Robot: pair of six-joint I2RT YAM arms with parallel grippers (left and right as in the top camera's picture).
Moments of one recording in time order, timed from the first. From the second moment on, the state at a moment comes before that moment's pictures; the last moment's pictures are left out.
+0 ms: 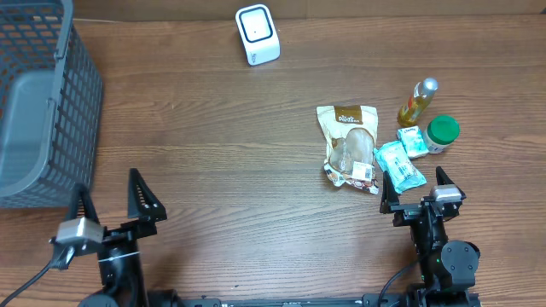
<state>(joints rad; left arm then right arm) 0.05 0.02 0.38 -0.12 -0.15 -0.34 0.03 0.01 0.02 -0.03 -0.05 -0.01</state>
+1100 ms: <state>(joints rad) 0.07 0.01 0.01 0.25 -0.10 -0.34 0.03 0.01 0.02 -0.03 -0.05 -0.01</state>
